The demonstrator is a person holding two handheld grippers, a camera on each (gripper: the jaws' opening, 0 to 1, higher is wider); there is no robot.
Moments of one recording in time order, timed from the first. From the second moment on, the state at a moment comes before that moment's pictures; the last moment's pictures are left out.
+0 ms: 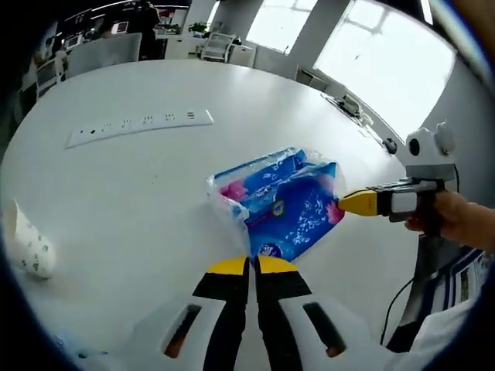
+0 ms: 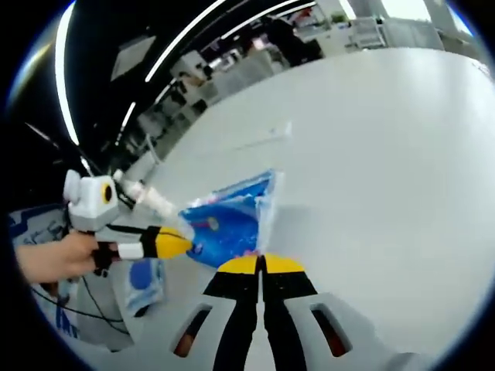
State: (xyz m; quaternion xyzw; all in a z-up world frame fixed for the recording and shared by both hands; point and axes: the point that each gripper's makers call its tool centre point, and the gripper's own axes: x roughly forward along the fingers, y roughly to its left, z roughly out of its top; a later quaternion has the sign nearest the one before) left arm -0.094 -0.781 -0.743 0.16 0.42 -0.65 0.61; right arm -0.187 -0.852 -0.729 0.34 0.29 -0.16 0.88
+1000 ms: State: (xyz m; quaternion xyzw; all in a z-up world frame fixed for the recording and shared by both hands) left arm -0.095 -0.797 -0.760 0.18 0.44 -0.64 0.61; right arm -0.200 -0.867 -0.767 0.34 0.34 -0.21 0.85
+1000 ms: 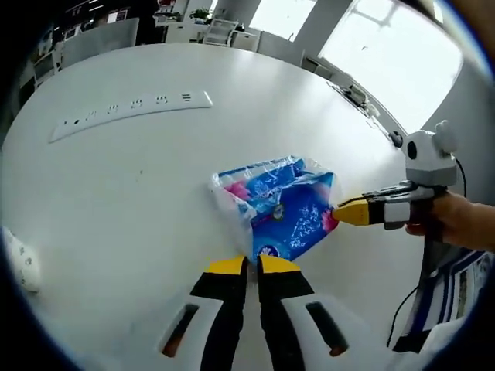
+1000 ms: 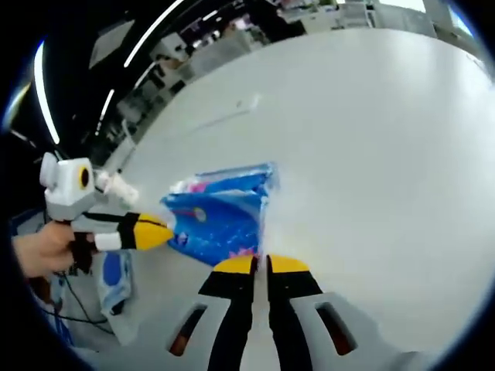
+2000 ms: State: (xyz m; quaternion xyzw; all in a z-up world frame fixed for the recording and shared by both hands) left arm -0.066 -0.678 -0.692 0.09 0.33 -0.65 0.68; right arm -0.251 -0.743 -0.713 0.43 0.22 -0.23 0.85
